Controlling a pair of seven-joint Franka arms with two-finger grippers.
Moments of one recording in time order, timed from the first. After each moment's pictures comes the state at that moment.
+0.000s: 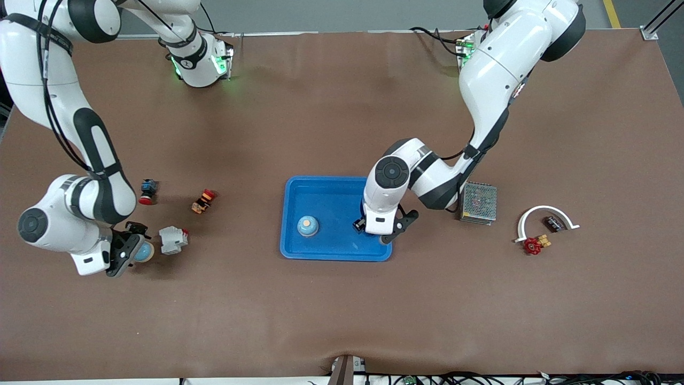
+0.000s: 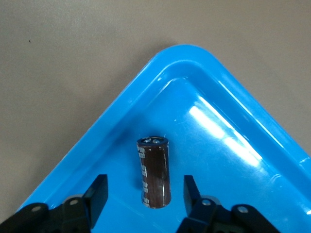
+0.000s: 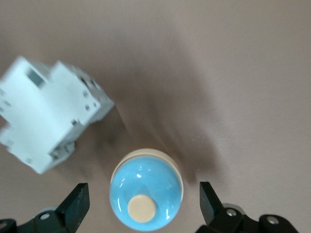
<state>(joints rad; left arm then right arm) -0.32 0.86 -0.42 -1.44 0.35 2.29 -1.53 -0.16 0.72 0.01 -1.59 0.07 2.27 -1.25</state>
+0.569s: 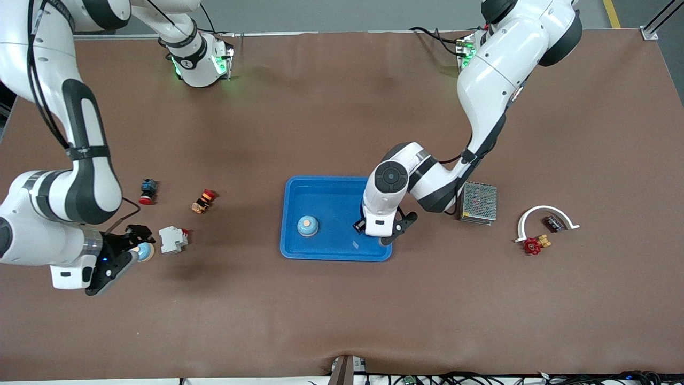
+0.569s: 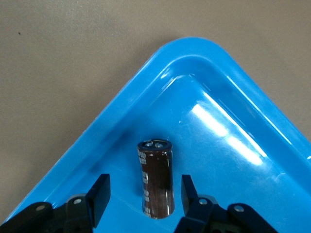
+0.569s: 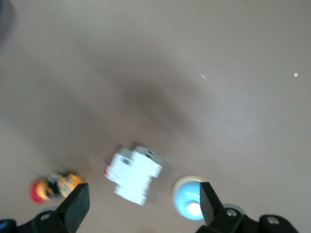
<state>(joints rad) -0.32 0.89 -0.42 -1.42 0.35 2.29 -1.53 -0.03 0.66 0.02 -1.34 0.08 1.91 -0.75</state>
